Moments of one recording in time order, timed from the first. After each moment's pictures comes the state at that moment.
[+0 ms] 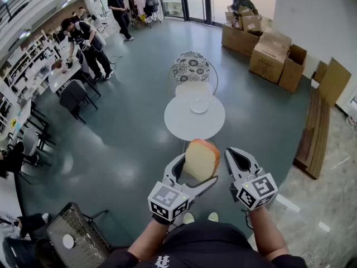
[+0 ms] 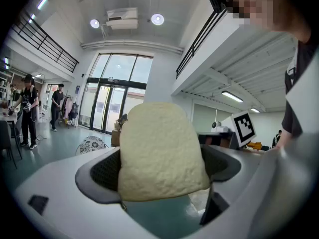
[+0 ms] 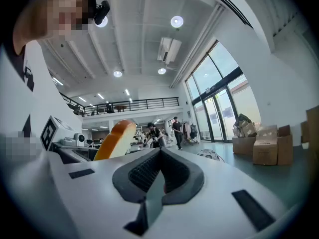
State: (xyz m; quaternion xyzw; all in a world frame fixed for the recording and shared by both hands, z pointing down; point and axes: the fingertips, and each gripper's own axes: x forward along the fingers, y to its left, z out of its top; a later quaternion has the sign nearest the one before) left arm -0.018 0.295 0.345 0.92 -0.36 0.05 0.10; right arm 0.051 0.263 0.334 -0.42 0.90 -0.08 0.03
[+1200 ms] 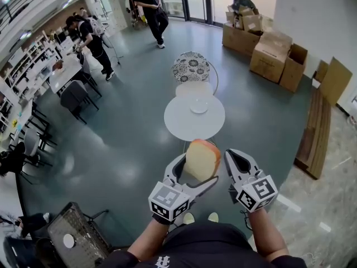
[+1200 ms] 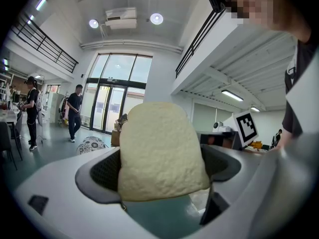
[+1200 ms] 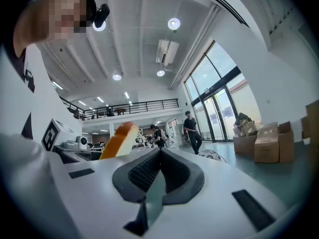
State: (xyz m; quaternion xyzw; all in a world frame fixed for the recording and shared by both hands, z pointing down) left arm -0.009 0.293 0.344 0.92 -0.36 0.06 0.10; right arm 0.057 0.266 0.331 -0.42 0.90 -0.09 0.05
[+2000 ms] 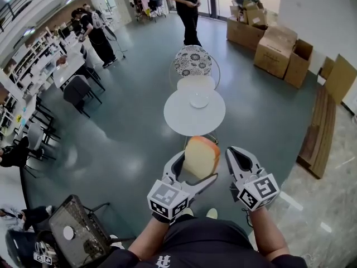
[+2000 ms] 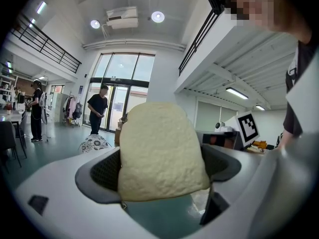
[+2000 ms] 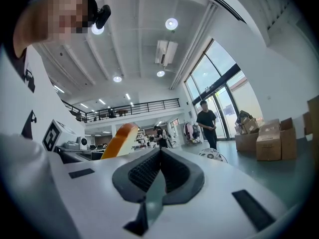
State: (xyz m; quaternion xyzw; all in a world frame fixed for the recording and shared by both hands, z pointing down) left arm 0.022 0.293 0.352 0.91 -0.39 0.06 0.10; right arm 0.093 0.265 0.340 -0.40 0.91 -0.10 0.06
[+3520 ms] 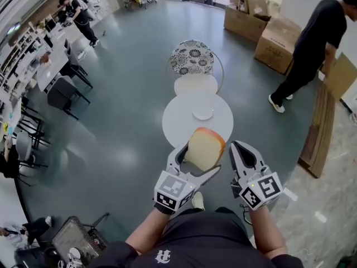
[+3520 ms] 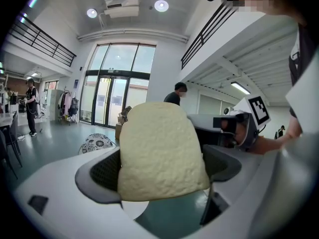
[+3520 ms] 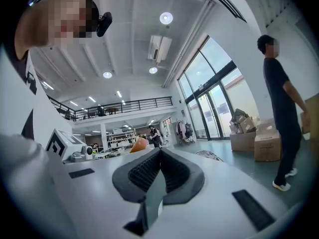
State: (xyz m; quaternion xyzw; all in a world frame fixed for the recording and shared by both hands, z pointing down) left arm -0.046 0.054 0.399 0.92 -0.36 0.11 0.11; right arm 0.023 0.045 0.357 -0.44 0.89 -0.11 0.05
